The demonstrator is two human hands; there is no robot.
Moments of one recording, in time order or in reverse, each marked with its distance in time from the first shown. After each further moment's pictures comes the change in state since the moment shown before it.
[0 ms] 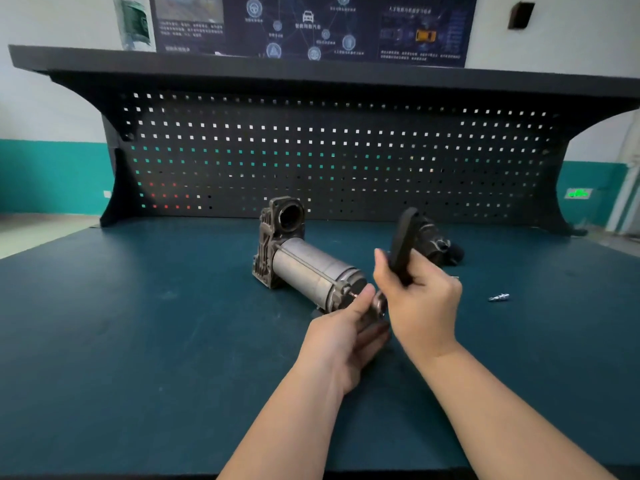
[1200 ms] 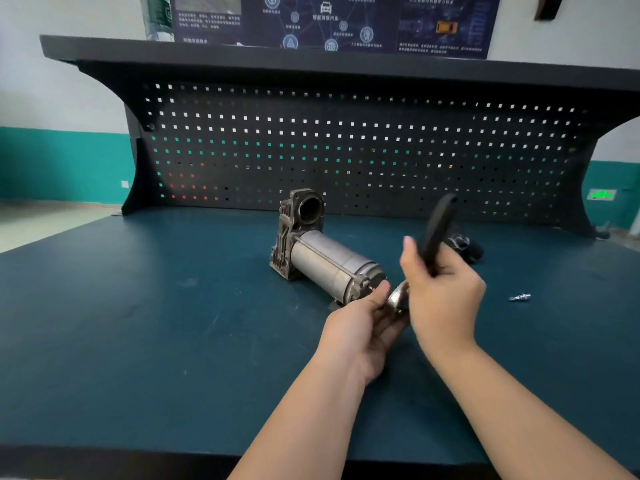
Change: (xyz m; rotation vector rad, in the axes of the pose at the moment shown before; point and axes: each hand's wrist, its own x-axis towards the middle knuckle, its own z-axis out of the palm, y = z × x) left_hand -0.004 0.003 0.001 -0.142 -0.042 0.005; right_hand 0.000 -0.004 0.007 0.046 -0.002 0.270
